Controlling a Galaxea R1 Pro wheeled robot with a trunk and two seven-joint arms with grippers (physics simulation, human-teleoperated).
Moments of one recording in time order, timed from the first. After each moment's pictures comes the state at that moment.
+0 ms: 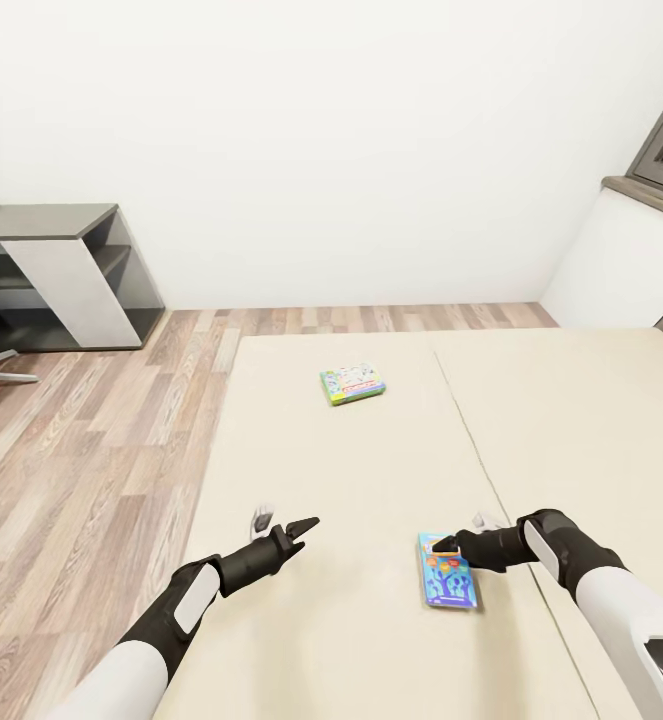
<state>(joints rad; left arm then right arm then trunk) -0.62 -0.06 0.07 -0.53 0.59 0.56 -0.75 -0.85 -0.24 0.02 -0.34 -0.12 0.80 0.66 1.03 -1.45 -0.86</state>
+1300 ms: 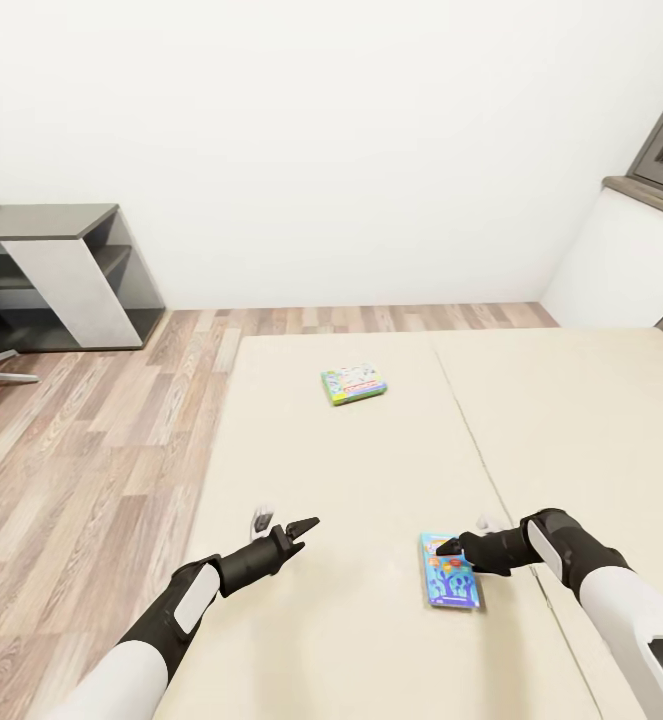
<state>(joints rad) -0.62 -0.06 0.07 -0.53 0.58 0.56 -0.75 -0.85 -0.25 0.02 -0.34 -0.12 0.85 0.67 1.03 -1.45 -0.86</state>
